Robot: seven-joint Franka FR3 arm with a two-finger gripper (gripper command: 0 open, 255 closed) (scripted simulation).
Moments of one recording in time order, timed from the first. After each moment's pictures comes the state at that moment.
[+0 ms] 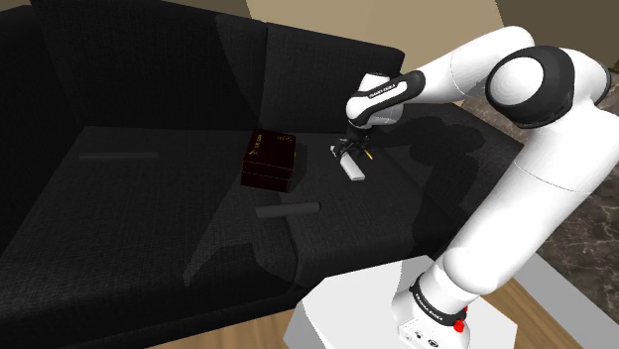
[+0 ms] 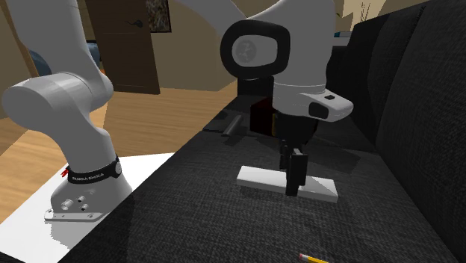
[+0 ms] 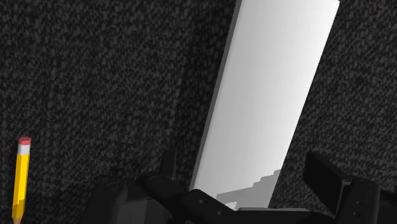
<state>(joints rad) -0.15 0.09 -0.25 -2.23 -0.01 2.34 -0.13</state>
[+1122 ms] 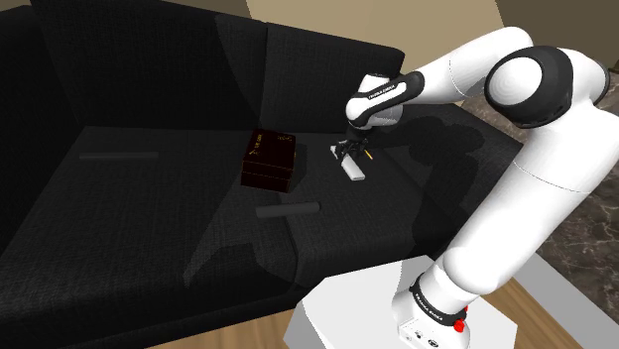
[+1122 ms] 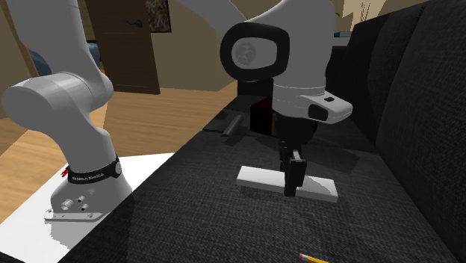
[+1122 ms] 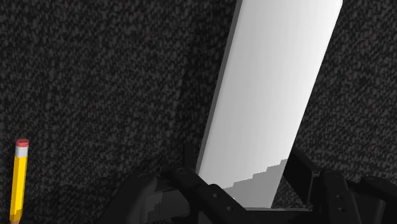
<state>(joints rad) -0.15 0.10 -0.25 -2.24 0.00 2.35 -0.13</state>
